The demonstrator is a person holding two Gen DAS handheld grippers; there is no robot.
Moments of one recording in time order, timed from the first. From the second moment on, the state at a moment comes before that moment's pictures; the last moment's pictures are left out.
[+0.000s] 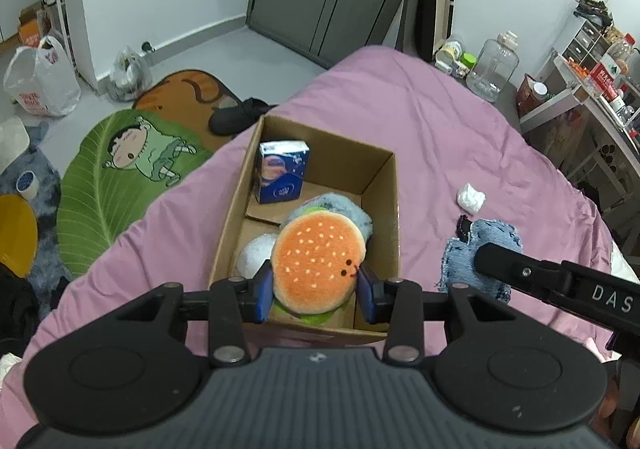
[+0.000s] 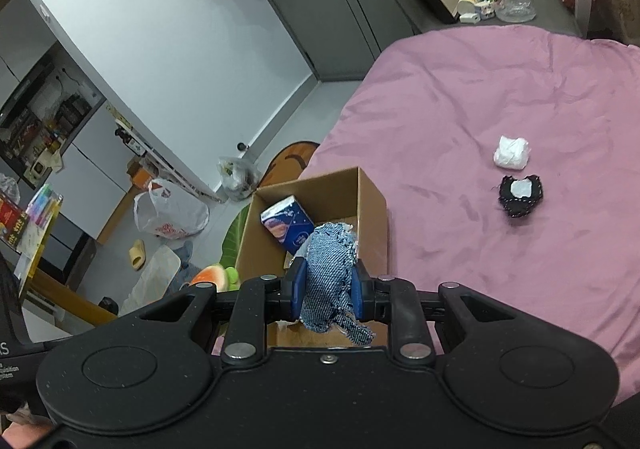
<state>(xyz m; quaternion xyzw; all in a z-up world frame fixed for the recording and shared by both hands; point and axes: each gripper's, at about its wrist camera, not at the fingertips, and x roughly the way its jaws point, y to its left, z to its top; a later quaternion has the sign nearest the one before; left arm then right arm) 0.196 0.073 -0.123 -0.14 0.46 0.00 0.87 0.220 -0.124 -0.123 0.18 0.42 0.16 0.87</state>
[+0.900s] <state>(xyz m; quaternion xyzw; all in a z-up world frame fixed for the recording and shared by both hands) 0.236 0.082 -0.171 -0.16 0.54 -0.02 0.83 0.256 -0.111 -0.162 0.19 0.46 0.16 0.85</state>
